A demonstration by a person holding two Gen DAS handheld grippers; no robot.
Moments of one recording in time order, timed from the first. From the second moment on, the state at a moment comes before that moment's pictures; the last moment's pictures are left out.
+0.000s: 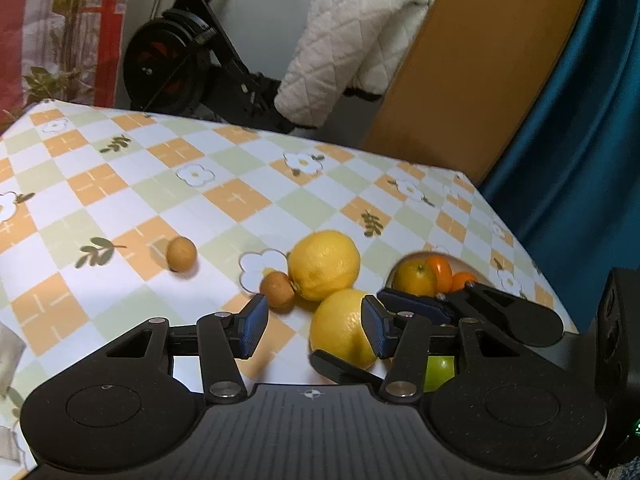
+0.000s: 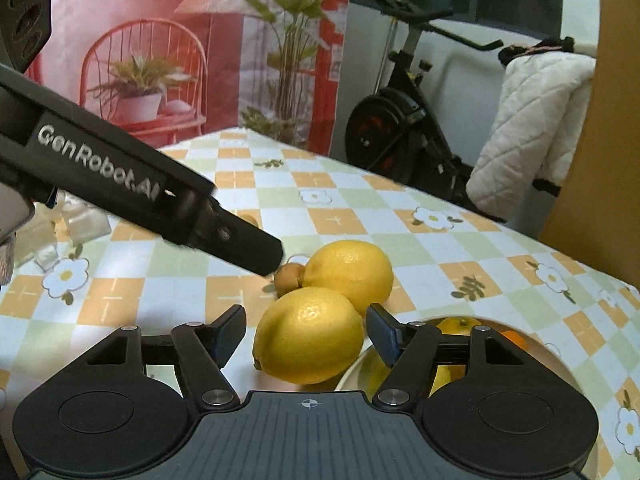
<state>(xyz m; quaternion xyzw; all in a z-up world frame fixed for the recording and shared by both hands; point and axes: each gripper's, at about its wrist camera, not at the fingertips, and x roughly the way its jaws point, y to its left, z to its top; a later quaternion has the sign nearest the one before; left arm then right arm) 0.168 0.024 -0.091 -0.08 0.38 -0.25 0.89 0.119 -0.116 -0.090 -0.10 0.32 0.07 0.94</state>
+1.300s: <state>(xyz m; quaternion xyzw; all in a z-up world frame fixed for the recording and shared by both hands) 0.148 0.024 -0.109 -0.08 0.40 -0.26 0.88 0.096 -0.113 -0.098 0.01 0.32 0.10 0.94</state>
